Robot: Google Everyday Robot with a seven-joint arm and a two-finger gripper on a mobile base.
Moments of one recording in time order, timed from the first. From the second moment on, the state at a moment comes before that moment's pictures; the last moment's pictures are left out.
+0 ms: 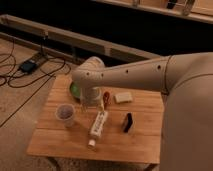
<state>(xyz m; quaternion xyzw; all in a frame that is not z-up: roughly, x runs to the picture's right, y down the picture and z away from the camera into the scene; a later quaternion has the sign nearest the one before) -0.063 0.115 0.712 -0.26 0.23 0.67 0.66</state>
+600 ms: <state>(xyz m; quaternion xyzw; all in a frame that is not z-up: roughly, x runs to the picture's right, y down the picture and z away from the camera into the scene) 0.001 0.152 0.727 -0.26 0.23 0.71 0.61</state>
